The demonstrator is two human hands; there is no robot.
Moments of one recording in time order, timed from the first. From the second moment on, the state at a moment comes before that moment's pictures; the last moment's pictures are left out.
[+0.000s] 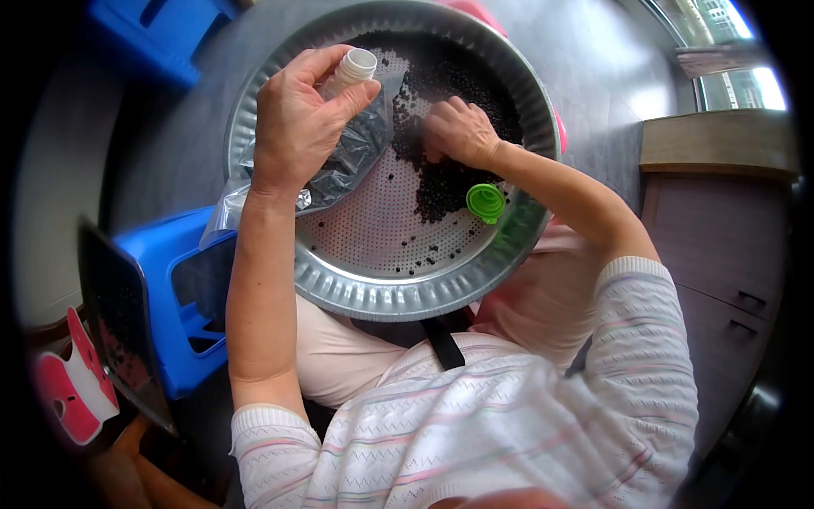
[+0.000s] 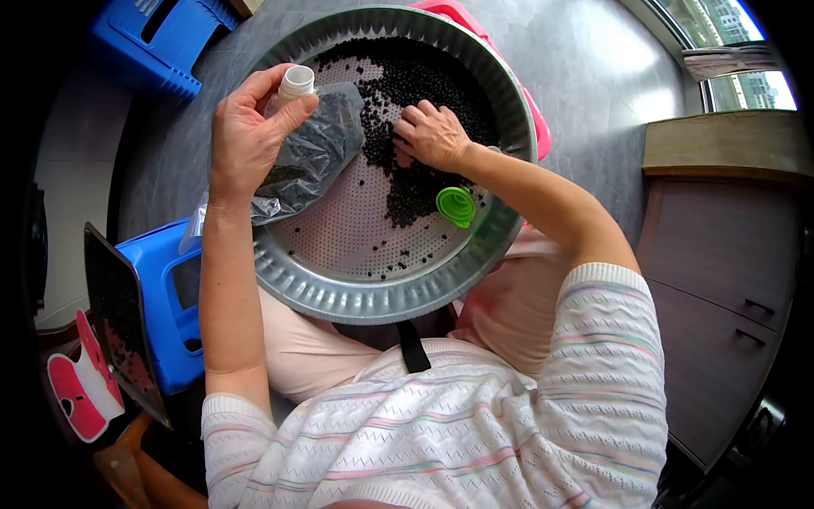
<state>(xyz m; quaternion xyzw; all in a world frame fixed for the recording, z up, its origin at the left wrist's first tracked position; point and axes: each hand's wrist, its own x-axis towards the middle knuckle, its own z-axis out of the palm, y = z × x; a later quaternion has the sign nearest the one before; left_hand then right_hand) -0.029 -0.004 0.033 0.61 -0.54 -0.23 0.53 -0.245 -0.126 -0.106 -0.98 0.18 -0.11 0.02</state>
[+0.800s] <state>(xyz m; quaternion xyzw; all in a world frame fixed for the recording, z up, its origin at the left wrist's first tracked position) -0.026 -0.004 0.033 0.62 -0.56 -0.21 0.52 -0.138 -0.150 0.035 -0.27 0.05 -0.33 0.90</state>
